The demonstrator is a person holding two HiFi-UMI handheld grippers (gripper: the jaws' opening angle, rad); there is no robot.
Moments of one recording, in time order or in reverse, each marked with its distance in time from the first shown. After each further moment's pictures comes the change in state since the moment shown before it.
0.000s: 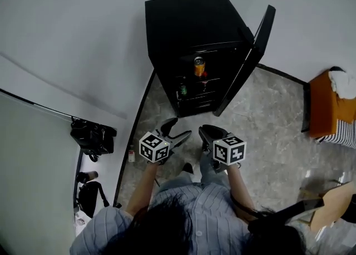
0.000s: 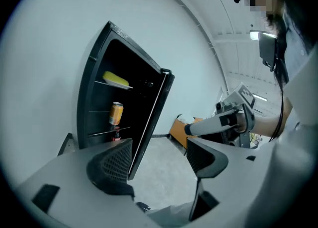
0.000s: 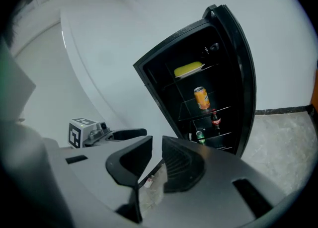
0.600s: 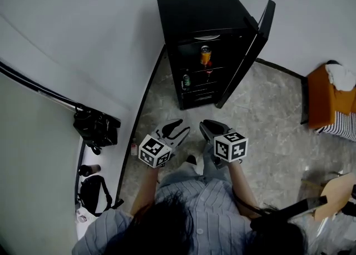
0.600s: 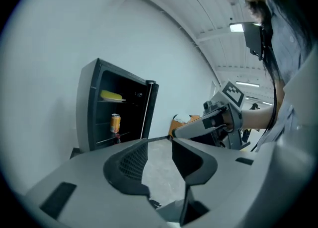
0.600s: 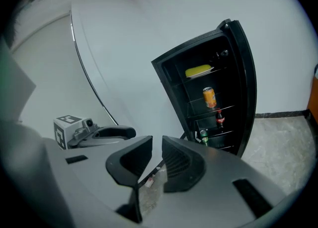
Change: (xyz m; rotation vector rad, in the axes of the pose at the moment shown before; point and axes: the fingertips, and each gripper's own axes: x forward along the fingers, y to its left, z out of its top) left arm -0.091 -0.050 -0.012 0.154 -0.055 -0.001; right arm -0.013 0.070 -0.039 -0.053 -0.028 -0.025
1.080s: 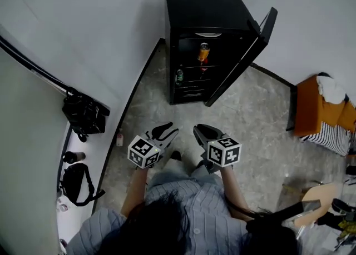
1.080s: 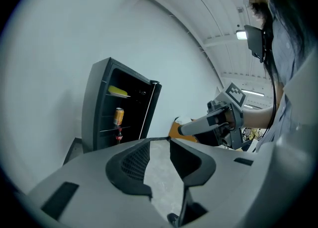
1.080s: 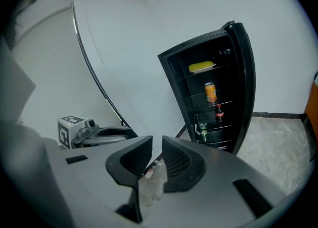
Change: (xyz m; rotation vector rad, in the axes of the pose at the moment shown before) left arm -0.034 -0.017 -0.028 -0.088 -0.015 0.027; right arm -0.024 0.022 -0.028 -0.026 0.067 -0.010
